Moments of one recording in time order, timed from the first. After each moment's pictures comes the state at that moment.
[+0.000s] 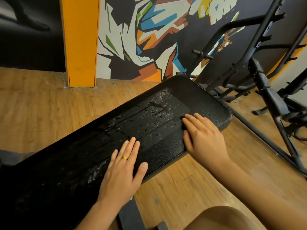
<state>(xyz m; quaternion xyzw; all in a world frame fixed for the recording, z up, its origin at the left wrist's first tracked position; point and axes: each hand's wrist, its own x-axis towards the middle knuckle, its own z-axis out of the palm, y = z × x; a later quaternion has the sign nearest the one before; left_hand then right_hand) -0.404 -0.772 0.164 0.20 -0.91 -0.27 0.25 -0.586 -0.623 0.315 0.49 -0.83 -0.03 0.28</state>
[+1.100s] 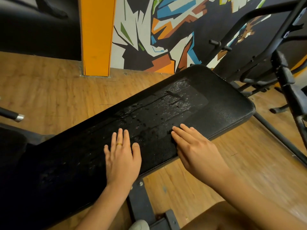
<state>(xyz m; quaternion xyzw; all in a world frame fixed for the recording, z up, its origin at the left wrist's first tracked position) -0.391 -0.781 0.159 0.42 -0.83 -0.29 0.24 -0.528 -0.630 0.274 0.61 -0.76 -0.06 0.21</state>
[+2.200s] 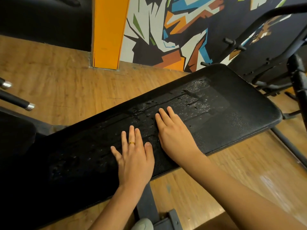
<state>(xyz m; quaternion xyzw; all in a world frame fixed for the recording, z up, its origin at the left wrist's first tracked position) -0.395 -0.782 0.156 0.44 -0.81 -0.33 0.20 -0.517 -0.745 0.240 0.58 -0.79 -0.13 0.15</state>
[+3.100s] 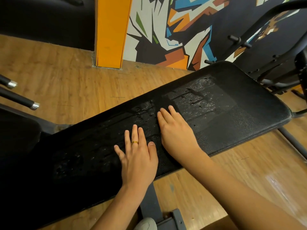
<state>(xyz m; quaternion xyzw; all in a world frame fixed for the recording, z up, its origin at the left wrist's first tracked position) -0.393 -0.783 0.155 0.44 -0.81 -0.32 0.20 -0.513 -0.755 0.237 0.57 -0.80 -0.11 0.15</state>
